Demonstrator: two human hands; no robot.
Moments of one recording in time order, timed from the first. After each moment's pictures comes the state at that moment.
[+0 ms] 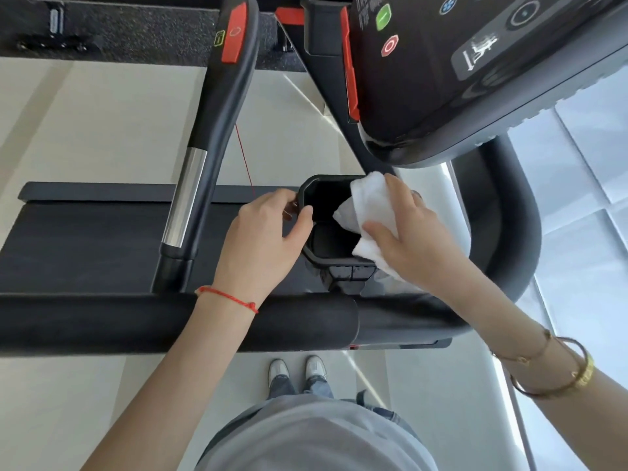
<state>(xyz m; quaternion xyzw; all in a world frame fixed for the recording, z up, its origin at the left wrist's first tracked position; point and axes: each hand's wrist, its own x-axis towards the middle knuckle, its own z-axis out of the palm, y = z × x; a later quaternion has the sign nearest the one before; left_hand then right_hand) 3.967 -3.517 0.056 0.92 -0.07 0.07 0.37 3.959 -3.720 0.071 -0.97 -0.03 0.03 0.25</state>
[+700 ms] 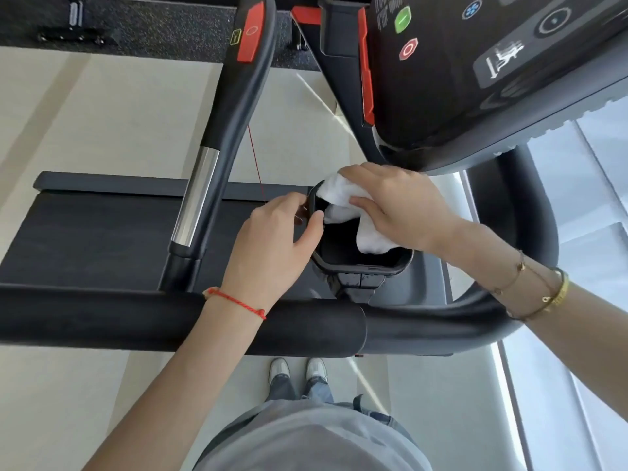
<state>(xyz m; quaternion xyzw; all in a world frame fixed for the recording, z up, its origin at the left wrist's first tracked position) 3.964 -3.519 0.059 0.93 -0.07 0.05 0.36 4.013 -3.707 0.087 -0.97 -0.24 0.01 0.06</state>
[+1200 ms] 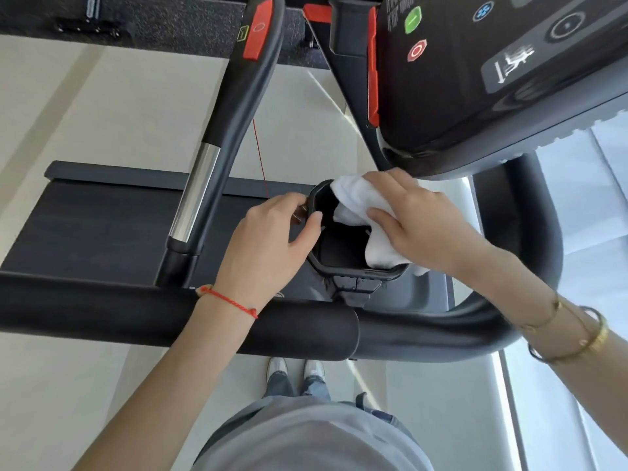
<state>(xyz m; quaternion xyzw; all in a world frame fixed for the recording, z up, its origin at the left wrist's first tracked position) 3.966 -3.518 0.056 0.93 -0.06 0.06 0.37 4.006 -3.728 0.080 -0.97 -0.23 0.02 0.10</state>
